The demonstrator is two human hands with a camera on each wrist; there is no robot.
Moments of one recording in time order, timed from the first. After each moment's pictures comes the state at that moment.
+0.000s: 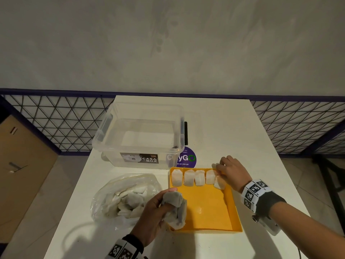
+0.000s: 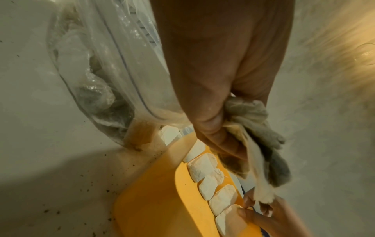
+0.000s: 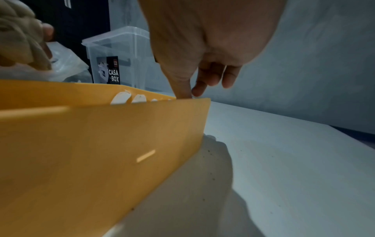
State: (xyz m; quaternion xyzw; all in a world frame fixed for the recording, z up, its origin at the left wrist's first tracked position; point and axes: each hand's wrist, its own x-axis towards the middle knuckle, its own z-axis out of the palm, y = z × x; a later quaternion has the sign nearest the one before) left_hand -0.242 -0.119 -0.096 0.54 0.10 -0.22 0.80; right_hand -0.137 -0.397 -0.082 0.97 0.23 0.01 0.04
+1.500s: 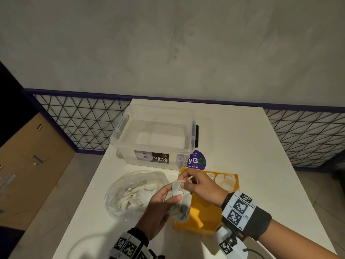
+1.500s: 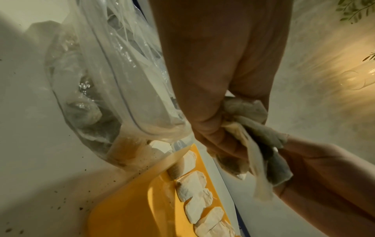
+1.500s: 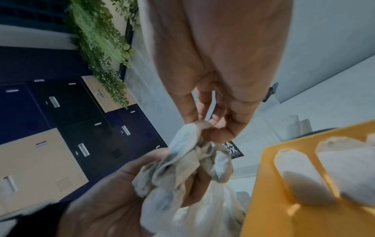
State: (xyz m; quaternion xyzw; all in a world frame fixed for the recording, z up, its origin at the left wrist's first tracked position) left_hand -0.248 -0.111 -0.071 0.52 0.11 -0.21 0.82; right_hand -0.186 -0.268 -0.015 0.81 0.14 -0.24 -0.51
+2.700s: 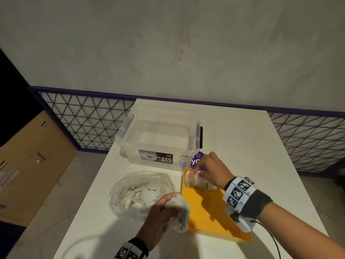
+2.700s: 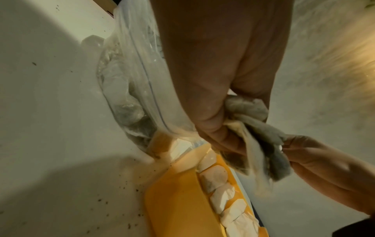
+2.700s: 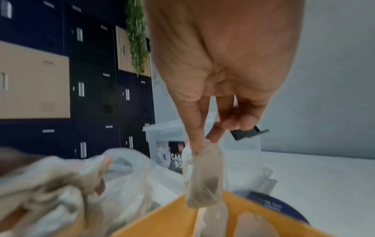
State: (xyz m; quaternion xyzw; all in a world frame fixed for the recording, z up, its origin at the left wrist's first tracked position) left_hand -0.267 -0.104 -0.088 0.52 0.10 -0.19 0.82; right_hand -0.140 -0.287 -0.015 0.96 0.19 -0.13 -0.17
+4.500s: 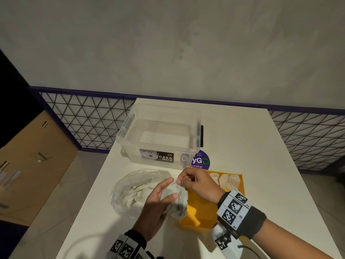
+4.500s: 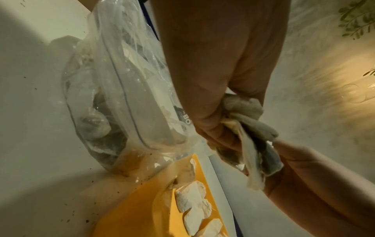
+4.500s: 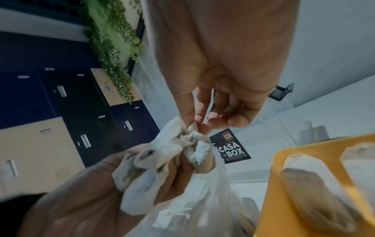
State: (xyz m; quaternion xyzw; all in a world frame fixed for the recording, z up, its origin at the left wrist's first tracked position) left_hand -0.254 -0.095 -0.066 0.47 0.14 -0.16 0.86; right_hand -0.184 -0.251 -0.019 0.83 0.16 -0.19 -0.50
